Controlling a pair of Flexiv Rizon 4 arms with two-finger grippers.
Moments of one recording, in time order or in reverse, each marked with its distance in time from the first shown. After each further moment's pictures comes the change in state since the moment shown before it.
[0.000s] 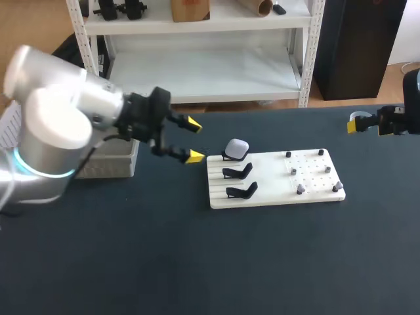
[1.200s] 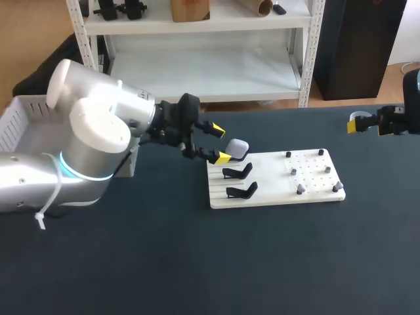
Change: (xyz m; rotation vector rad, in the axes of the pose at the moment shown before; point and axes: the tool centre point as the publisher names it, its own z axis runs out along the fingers) left arm -0.001 0.020 0.063 -0.005 -0.015 -0.101; right arm 0.000 0.000 0.000 0.000 0.000 0.000
